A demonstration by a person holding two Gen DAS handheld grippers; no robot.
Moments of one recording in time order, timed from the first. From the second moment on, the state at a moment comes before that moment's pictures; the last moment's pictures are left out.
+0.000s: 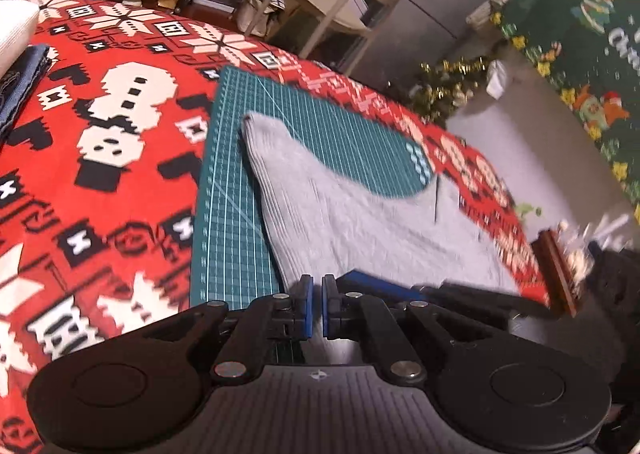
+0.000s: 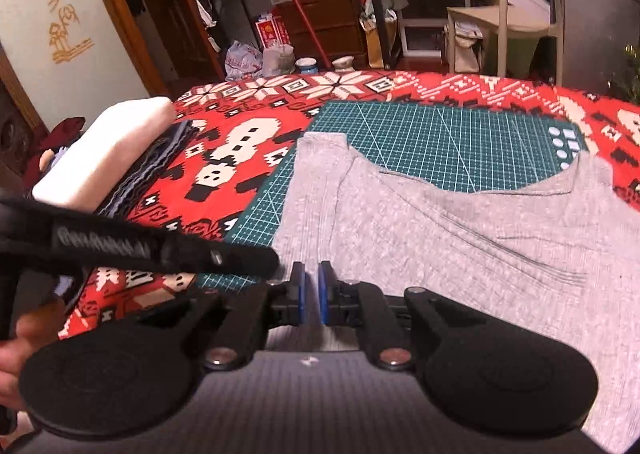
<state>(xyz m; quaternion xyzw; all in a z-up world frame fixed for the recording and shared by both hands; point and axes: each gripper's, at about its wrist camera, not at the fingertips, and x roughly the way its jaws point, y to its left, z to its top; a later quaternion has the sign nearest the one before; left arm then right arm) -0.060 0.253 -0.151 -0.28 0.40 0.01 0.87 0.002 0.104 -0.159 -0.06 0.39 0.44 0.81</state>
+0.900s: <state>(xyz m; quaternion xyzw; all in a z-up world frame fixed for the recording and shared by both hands) -0.133 0.201 -0.145 -0.21 0.41 -0.01 0.89 -0.073 0.028 -0.163 -0.07 0.39 0.43 0.81</state>
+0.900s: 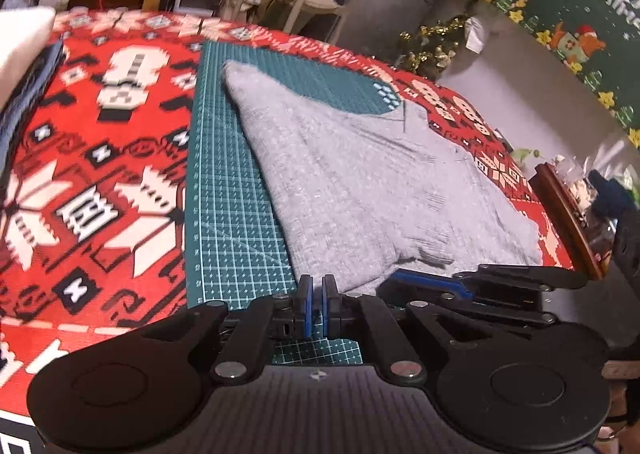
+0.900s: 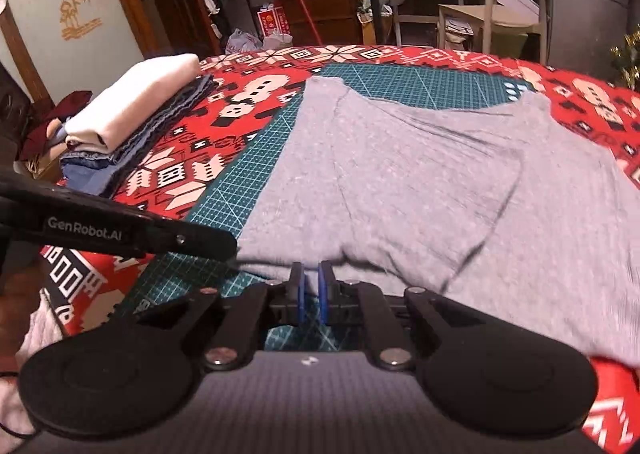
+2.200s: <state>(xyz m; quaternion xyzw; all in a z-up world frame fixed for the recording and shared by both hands) -0.128 0.158 -0.147 -0.11 0.38 -0.03 0.92 -0.086 0.000 -0.161 -0.10 0.35 0.41 0.84</state>
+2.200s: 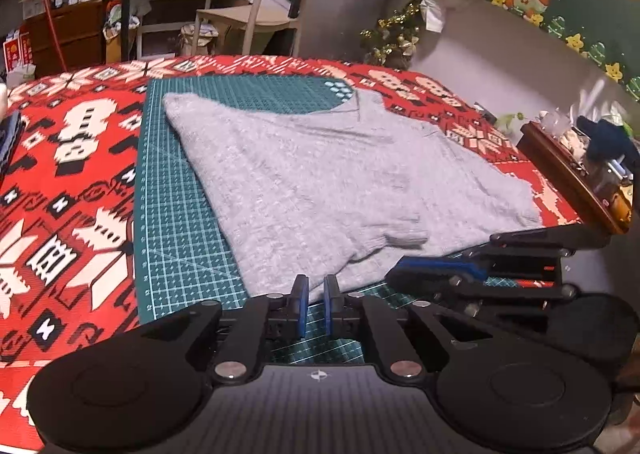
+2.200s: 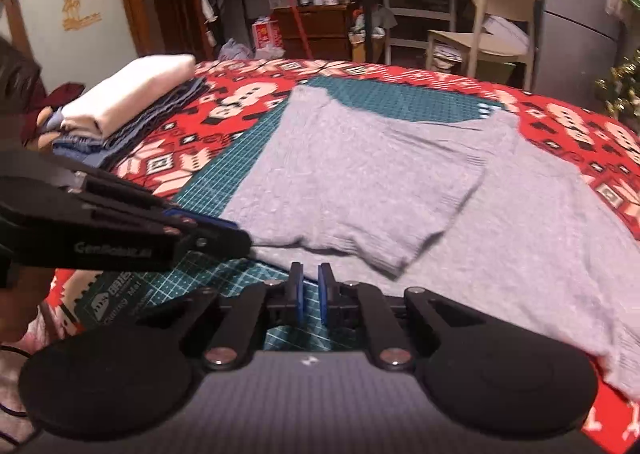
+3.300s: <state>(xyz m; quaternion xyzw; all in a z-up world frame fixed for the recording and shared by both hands) -0.087 0.134 -0.128 -0.03 0.34 0.05 0.94 -0.045 -0.045 -0.134 -0.09 0.33 0.29 0.89</state>
